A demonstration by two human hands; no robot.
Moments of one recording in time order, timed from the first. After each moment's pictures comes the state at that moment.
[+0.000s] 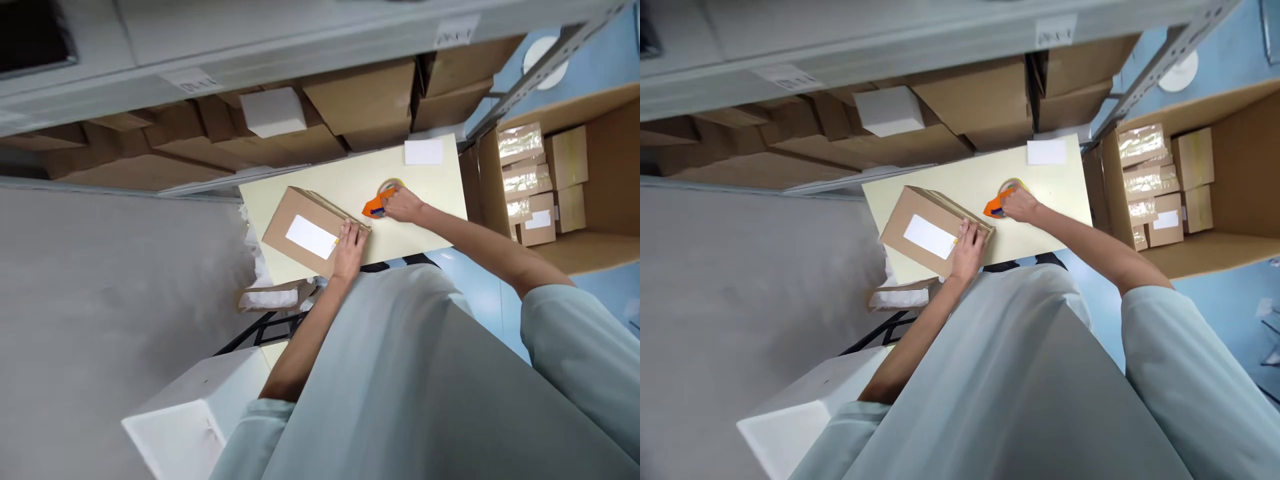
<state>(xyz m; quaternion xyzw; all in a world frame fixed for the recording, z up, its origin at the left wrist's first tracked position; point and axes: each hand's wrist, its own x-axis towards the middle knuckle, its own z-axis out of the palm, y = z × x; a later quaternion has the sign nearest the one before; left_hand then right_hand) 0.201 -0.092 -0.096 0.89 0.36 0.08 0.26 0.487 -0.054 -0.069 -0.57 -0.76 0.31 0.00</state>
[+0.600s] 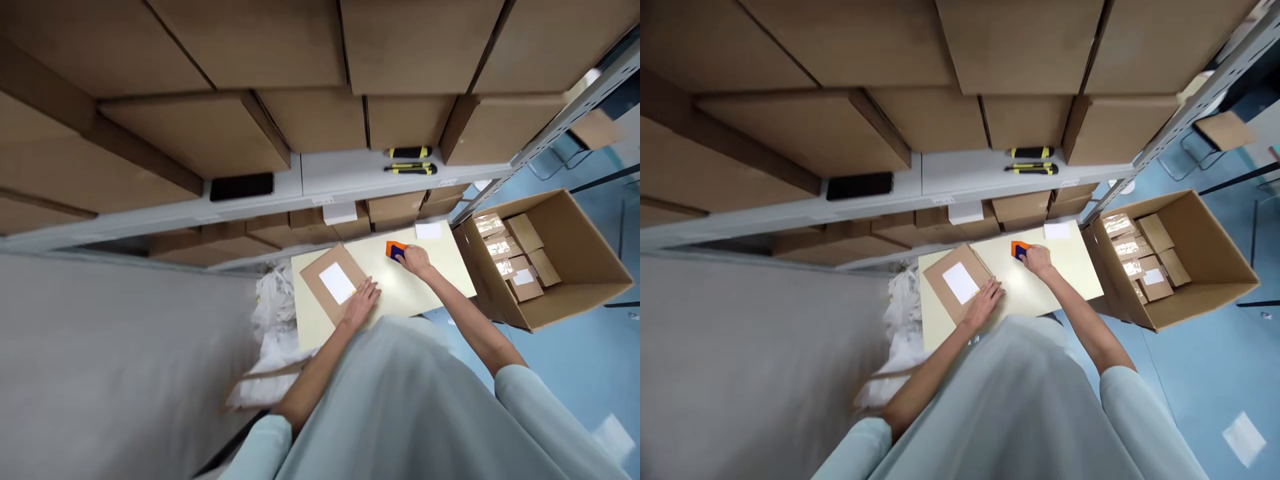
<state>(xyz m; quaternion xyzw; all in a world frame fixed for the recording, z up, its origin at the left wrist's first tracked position) 0.122 -0.020 -0.067 0.95 0.19 0.09 0.24 0.397 -0.022 0.070 -0.83 -0.49 0.25 -0.10</state>
